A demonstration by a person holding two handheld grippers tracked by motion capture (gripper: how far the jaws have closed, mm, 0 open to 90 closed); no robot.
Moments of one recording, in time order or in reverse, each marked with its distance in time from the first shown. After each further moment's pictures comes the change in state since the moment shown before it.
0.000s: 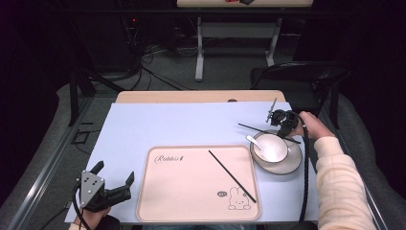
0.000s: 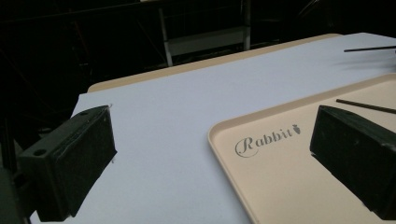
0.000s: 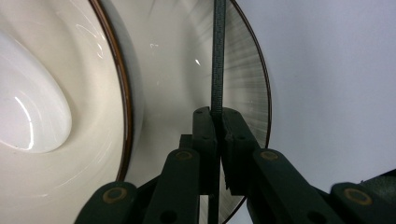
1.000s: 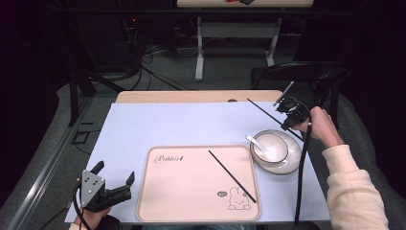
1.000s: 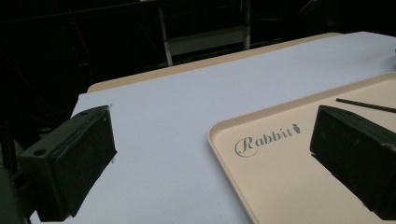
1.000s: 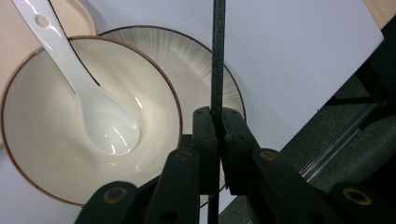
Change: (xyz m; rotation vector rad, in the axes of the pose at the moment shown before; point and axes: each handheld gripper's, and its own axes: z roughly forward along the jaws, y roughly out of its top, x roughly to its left) left arm -0.001 0.000 0.000 0.002 0.002 0.000; right arm 0.033 -0.003 -0.087 -0.110 -0.131 0.377
